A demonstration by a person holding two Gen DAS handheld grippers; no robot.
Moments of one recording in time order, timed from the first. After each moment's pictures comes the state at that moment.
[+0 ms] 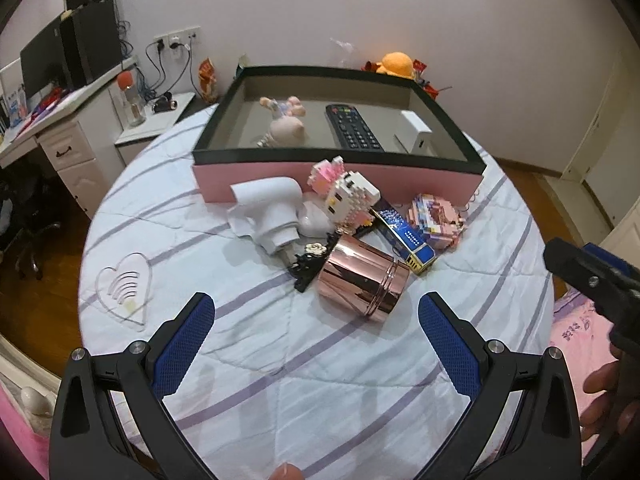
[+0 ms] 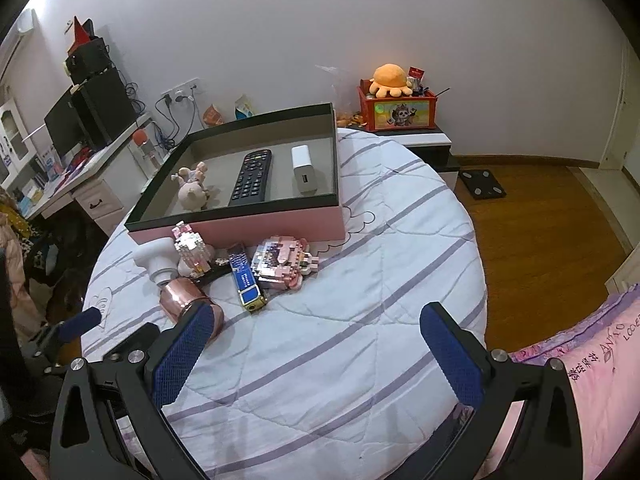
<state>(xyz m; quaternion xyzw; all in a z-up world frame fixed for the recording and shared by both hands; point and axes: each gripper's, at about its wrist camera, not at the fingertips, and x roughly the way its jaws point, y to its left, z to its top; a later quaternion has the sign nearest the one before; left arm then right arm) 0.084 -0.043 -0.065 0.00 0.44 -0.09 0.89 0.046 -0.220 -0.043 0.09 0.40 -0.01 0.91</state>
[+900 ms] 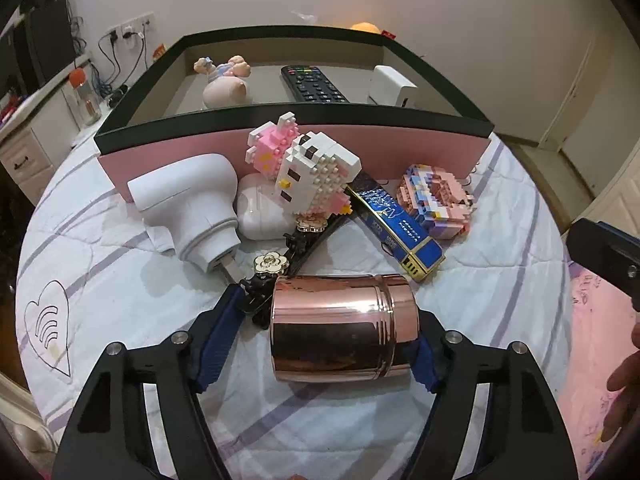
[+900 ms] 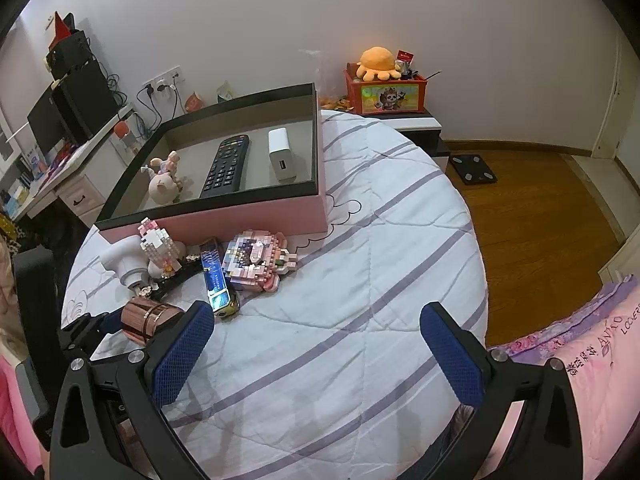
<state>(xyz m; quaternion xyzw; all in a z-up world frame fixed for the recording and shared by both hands) 0.125 -0.068 -0.110 0.02 0.47 -0.16 0.87 0.066 -0.228 -0.061 0.09 0.42 -0.03 0.90</state>
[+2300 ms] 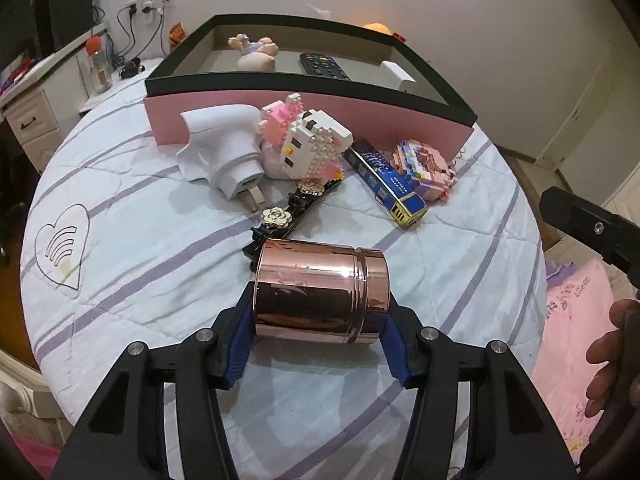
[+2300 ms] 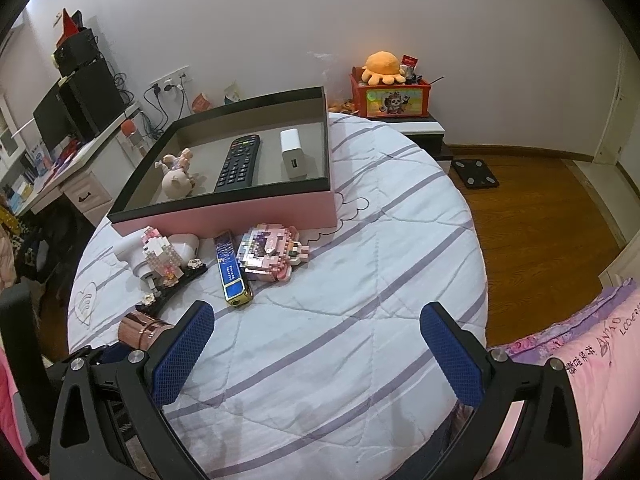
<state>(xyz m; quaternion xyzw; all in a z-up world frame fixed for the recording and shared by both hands) 0.080 -0.045 -0.103 -0.03 0.49 -0.15 0.86 0.053 -0.219 -0.056 0.08 0.42 -0.02 0.90</state>
